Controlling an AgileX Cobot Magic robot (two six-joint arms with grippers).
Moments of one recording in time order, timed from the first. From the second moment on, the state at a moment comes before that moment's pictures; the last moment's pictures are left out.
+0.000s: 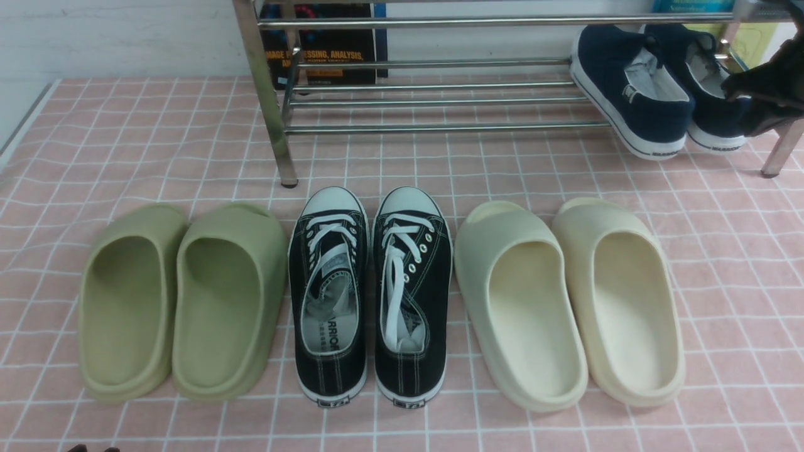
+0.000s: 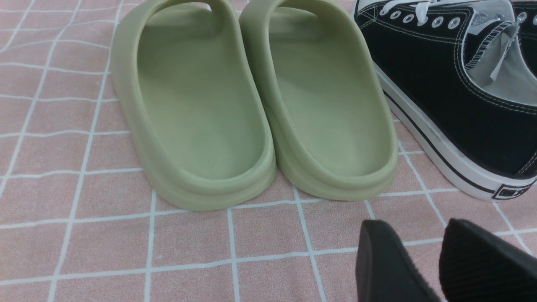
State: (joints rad) right arm -0.14 2.10 -2.02 0.19 1.10 -0.22; left arm -0.15 -0.01 0.02 -0.14 0.39 0.07
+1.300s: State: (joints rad) right arm -0.03 0.72 -0.66 -0.17 0.06 -0.17; left arm -0.15 -0.01 0.02 -0.14 0.39 0.07
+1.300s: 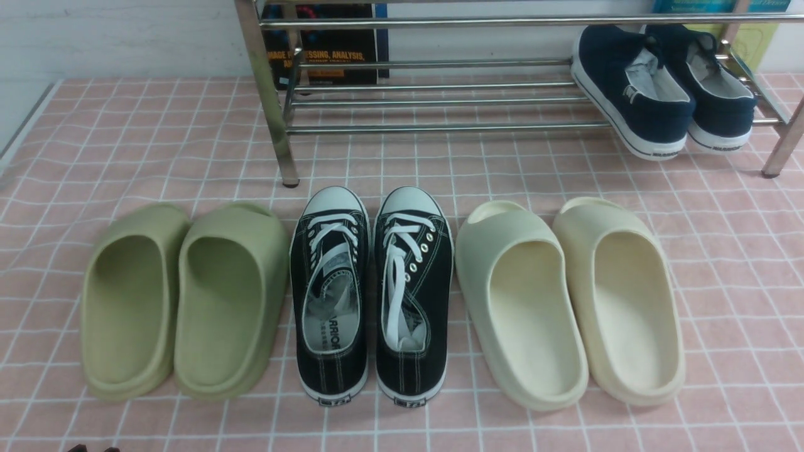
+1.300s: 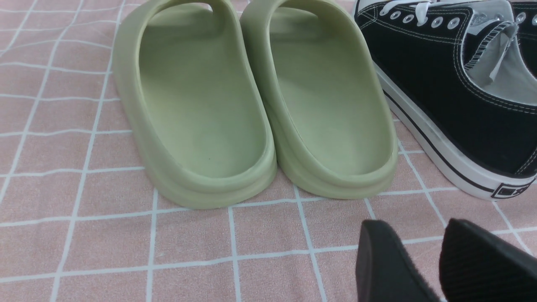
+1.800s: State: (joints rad) right arm -0.03 0.19 -0.16 -0.02 -0.02 0.02; left arm -0.15 -0.01 0.02 -0.14 0.39 0.07
